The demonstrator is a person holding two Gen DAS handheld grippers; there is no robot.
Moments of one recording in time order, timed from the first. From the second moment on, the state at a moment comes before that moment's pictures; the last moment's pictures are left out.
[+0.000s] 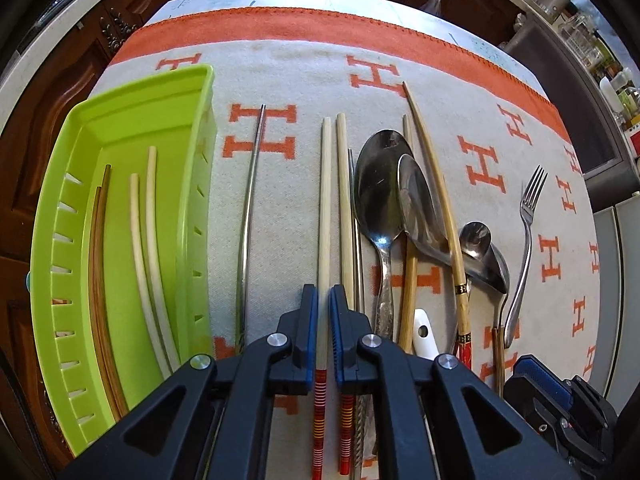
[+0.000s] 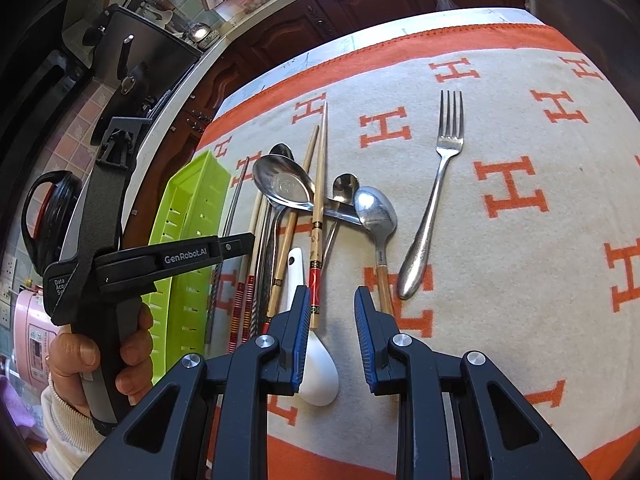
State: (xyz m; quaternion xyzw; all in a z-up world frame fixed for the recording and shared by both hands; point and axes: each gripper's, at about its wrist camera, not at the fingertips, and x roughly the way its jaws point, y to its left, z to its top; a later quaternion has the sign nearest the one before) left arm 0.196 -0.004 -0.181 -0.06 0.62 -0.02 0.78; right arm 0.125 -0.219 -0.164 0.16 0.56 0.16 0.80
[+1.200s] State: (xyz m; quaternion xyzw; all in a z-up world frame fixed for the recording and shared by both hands) left arm 0.130 0.120 -0.129 -0.08 0.57 0.04 0.82; right arm 0.179 -0.147 -0.182 0.01 0.56 0.12 0.82
